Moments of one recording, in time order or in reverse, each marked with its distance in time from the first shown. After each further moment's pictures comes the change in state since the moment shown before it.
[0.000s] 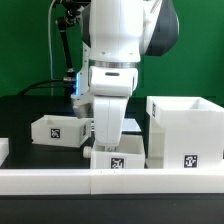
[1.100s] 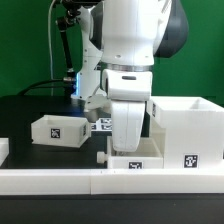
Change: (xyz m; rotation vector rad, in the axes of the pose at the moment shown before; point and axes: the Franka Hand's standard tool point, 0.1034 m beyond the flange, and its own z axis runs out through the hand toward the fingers) arm 0.022 0.011 0.000 -0.002 -0.014 -0.085
